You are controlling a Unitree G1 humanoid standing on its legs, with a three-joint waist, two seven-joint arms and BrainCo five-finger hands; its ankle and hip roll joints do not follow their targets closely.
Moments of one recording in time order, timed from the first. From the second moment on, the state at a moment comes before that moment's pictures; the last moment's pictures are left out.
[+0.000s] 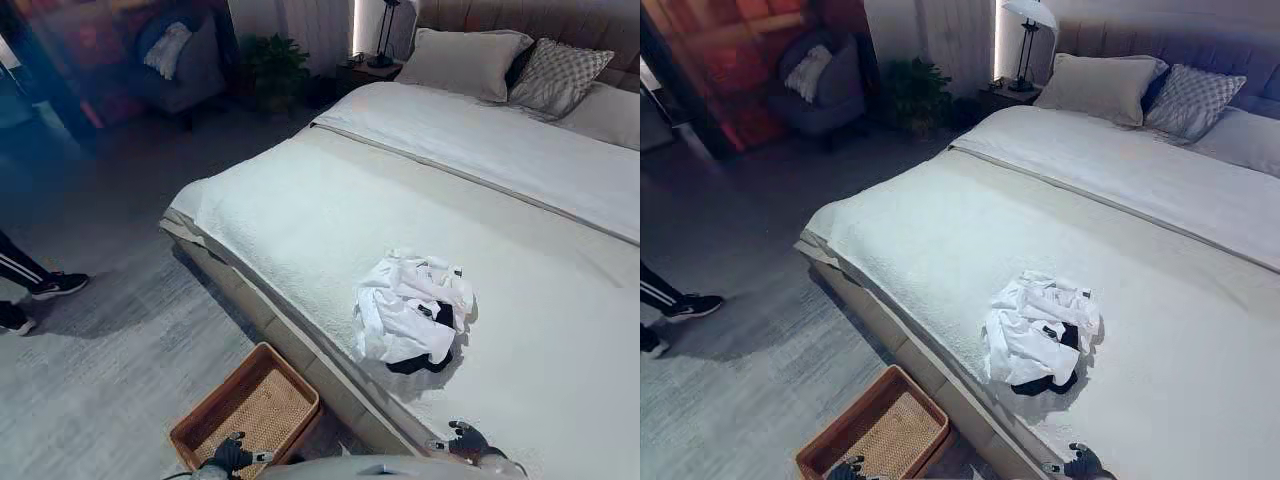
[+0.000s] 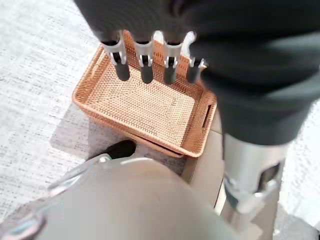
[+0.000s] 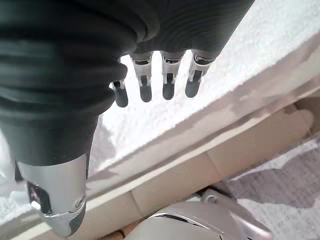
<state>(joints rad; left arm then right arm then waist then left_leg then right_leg) 0.05 0.21 -0.24 1.20 0.03 -0.07 0.06 0.02 -0.26 0.21 1.19 -0.07 -0.05 -0.11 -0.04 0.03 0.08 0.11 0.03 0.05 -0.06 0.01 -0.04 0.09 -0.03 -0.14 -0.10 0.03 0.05</state>
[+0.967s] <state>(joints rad) 0.06 0.24 -0.23 1.16 0.03 -0.07 0.08 -0.07 -0.43 0.15 0.79 0.01 -0.06 -0.19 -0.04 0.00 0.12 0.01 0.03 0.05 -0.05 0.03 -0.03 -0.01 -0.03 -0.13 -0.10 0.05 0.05</state>
